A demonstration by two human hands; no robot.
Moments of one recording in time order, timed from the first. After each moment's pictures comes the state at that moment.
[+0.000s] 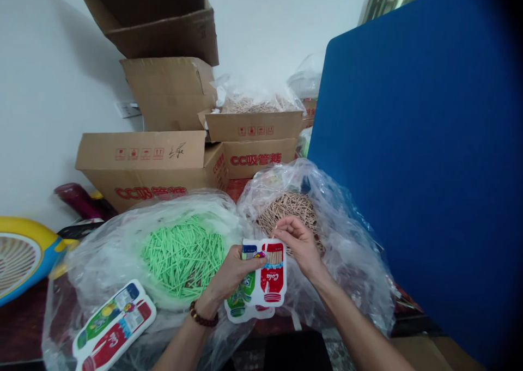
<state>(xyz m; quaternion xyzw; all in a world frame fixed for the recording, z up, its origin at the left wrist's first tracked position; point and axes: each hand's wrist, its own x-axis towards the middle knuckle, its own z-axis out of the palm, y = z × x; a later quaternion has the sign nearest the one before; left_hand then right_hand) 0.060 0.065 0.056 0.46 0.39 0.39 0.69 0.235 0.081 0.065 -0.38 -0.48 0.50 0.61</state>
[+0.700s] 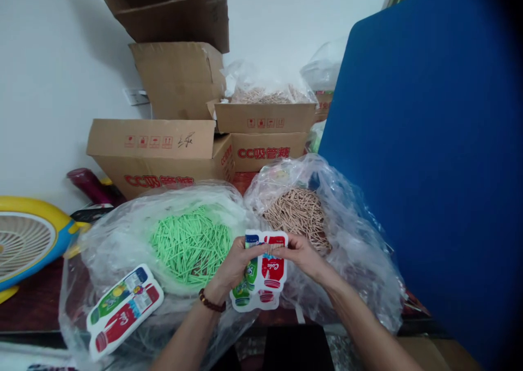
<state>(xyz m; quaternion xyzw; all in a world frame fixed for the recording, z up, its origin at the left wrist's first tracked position) 0.057 0.070 0.040 0.39 0.37 0.45 0.71 0.241 0.079 0.041 -0.37 -0.53 0.64 0.41</state>
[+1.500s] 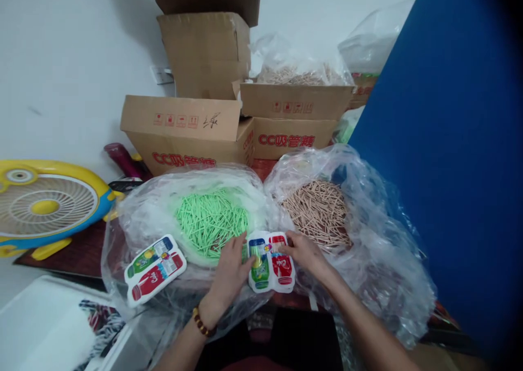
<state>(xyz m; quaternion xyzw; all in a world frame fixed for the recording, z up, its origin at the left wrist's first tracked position) -0.009 0.023 -0.014 0.67 0.61 0.36 0.20 0.212 0.088 -0.001 -0.58 -0.73 0.33 0.15</state>
